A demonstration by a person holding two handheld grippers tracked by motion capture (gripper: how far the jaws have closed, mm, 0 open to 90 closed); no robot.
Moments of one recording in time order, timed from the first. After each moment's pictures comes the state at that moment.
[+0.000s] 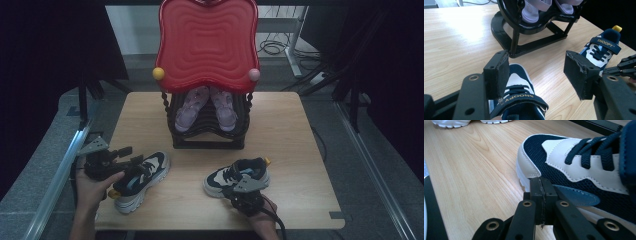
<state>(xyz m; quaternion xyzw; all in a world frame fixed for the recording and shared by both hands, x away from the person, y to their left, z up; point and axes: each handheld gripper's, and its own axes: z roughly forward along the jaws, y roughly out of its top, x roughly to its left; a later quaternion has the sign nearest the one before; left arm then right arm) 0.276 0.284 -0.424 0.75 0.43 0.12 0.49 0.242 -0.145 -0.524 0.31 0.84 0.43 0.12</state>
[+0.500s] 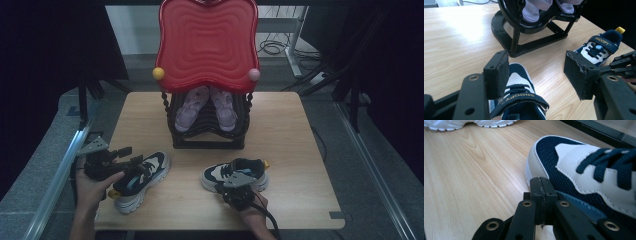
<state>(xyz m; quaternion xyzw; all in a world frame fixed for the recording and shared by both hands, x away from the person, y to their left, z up) 0.276 0.285 -0.424 0.75 0.43 0.12 0.49 0.256 -0.119 -0.524 0.31 0.84 0.42 0.13</state>
